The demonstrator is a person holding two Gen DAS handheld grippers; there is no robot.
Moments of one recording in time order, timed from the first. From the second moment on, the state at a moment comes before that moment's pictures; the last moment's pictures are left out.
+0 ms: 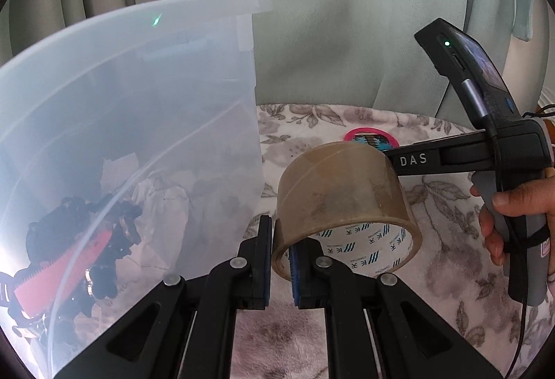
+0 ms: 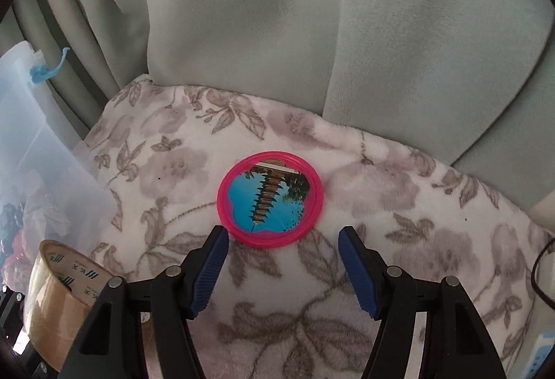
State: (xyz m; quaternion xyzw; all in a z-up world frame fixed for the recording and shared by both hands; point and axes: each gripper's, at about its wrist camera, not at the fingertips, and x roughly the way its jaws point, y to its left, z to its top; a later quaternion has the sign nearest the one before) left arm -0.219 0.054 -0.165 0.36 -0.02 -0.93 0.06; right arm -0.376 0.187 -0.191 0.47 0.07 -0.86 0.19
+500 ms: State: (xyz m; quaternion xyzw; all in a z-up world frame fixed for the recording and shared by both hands) left arm -0.225 0.055 -0.169 0.36 -0.03 -0.93 0.07; right arm -0.400 0.161 -0.197 0.46 0.15 -0.85 0.22
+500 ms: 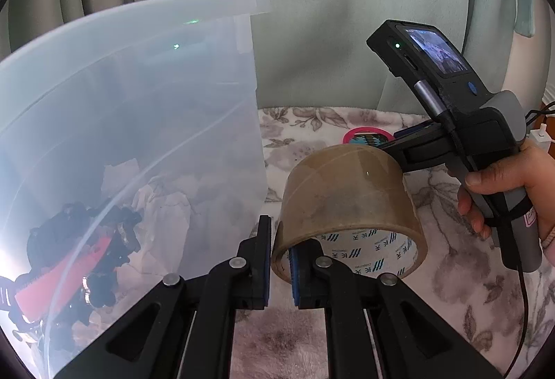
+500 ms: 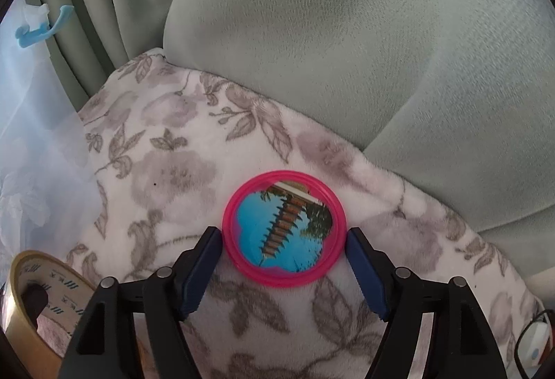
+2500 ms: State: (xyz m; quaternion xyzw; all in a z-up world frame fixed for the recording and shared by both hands) left arm -0.091 0.079 -0.047 0.29 -0.03 -0.95 0.00; right arm -0.096 0.293 -0.078 0.38 -0.19 -0.90 0.12
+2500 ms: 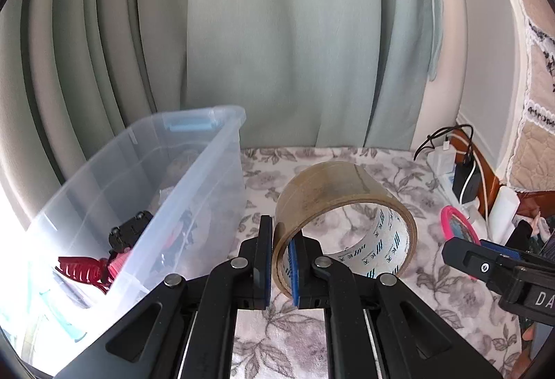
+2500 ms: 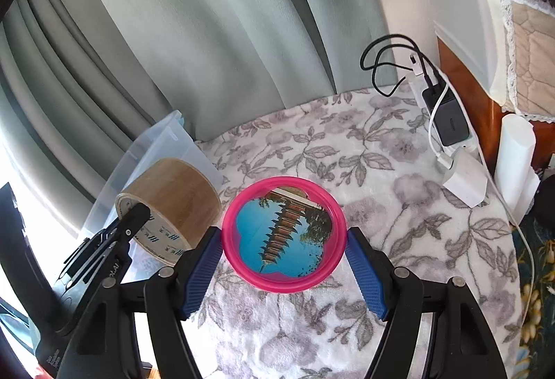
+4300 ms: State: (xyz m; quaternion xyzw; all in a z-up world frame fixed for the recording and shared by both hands) left arm 0.006 -0.091 0.064 0.14 0.11 -0.98 0.12; right arm -0.043 0.120 0.056 0.28 -0.08 -0.93 0.24
